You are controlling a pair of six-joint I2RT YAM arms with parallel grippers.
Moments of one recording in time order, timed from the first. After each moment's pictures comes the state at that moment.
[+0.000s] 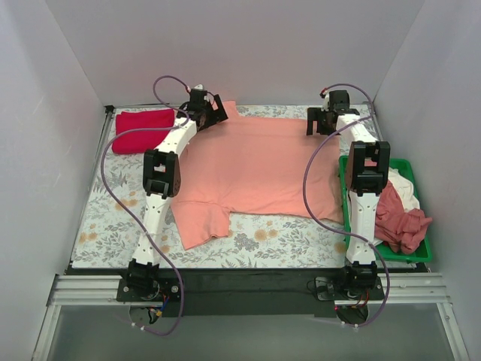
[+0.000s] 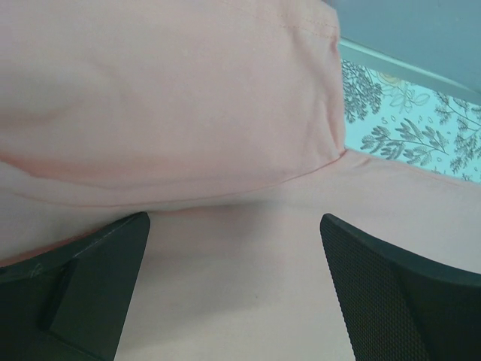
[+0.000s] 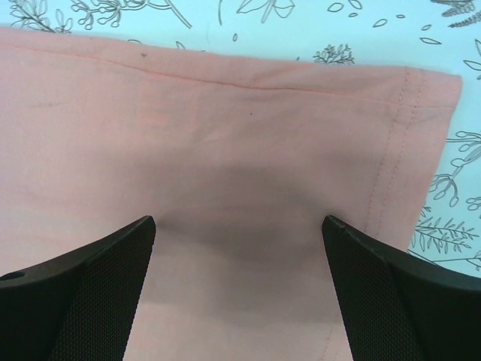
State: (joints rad) left arm -0.25 2.69 2.44 -0.40 0.03 -0.55; right arm 0.03 2.45 2.07 -0.49 -0.11 0.02
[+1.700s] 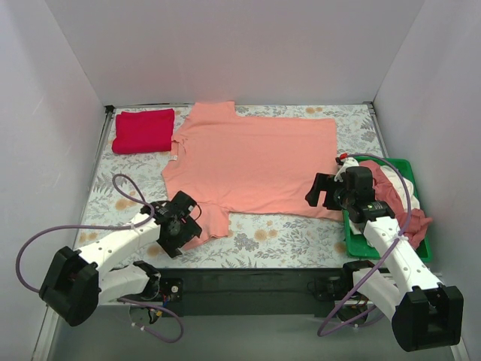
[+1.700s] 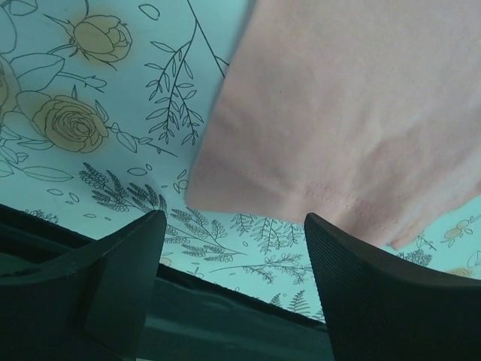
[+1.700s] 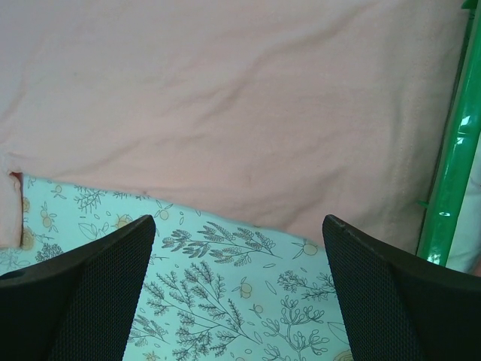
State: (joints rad) left arm -0.60 1.10 0.59 -0.88 -0.15 -1.34; right arm 0.17 0.92 0.60 -0.40 -0.18 0.29
